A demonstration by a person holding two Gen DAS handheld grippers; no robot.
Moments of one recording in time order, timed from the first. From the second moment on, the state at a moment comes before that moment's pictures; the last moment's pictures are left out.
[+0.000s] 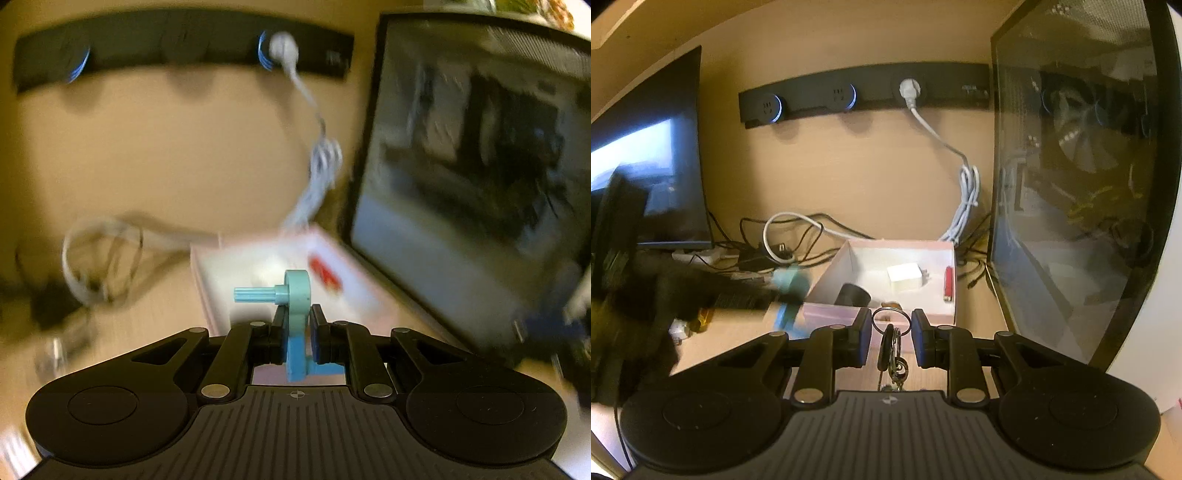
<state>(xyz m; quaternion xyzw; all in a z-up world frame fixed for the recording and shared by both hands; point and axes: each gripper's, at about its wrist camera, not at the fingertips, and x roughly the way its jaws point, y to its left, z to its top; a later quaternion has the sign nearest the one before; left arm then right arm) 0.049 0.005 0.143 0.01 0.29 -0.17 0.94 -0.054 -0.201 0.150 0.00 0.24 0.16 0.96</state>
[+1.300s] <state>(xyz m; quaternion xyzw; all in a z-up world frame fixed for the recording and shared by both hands) -0.026 0.011 0.056 0.00 0.43 -0.23 0.87 -0.023 -0.192 0.118 -0.04 0.27 0.14 0.95</state>
